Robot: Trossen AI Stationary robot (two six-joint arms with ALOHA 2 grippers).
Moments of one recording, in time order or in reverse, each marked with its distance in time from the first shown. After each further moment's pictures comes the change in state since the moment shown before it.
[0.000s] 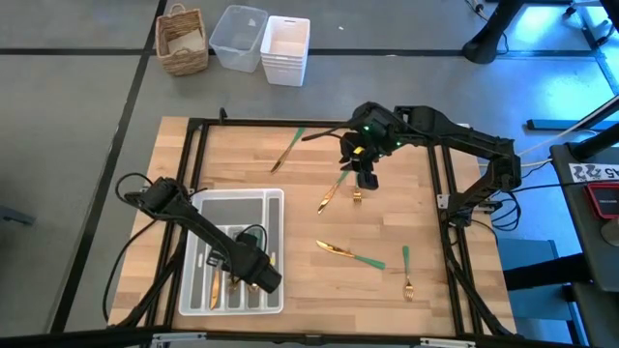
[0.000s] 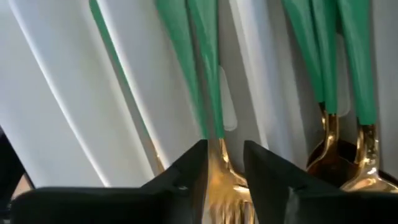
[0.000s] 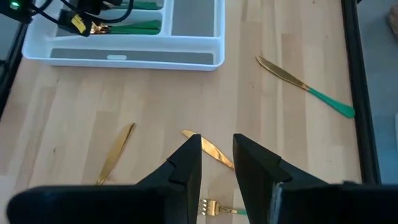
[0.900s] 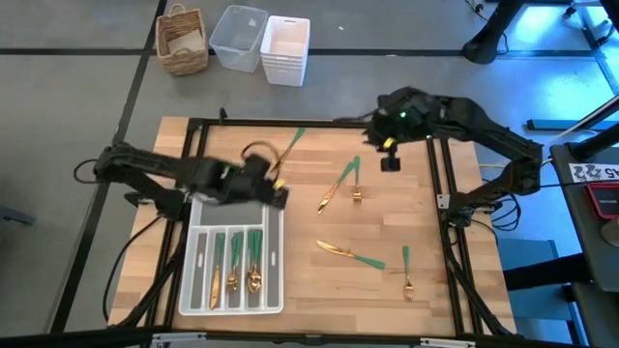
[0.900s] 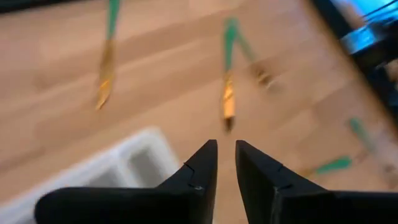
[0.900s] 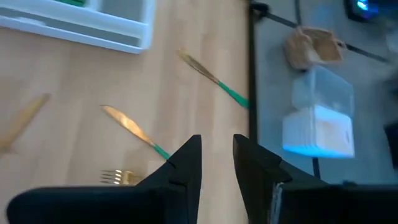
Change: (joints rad) left arm 0.389 -0.541 0.055 0.257 -0.628 0.730; right arm -0.060 -0.160 0.000 -0.048 0.267 -0.230
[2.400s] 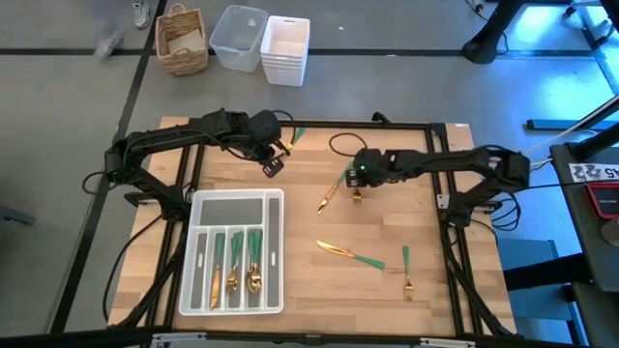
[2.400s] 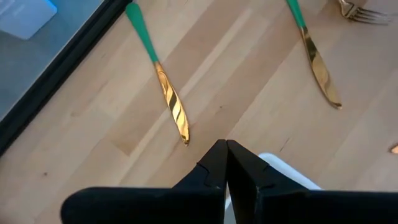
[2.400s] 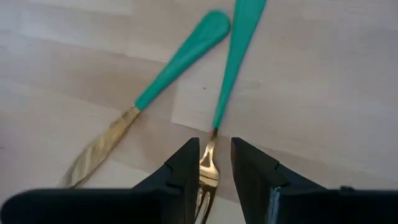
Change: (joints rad) left arm 0.544 0.074 -0.008 -0.036 0.405 0.886; right arm -0.027 0.090 -0.941 0.681 0.045 1.560
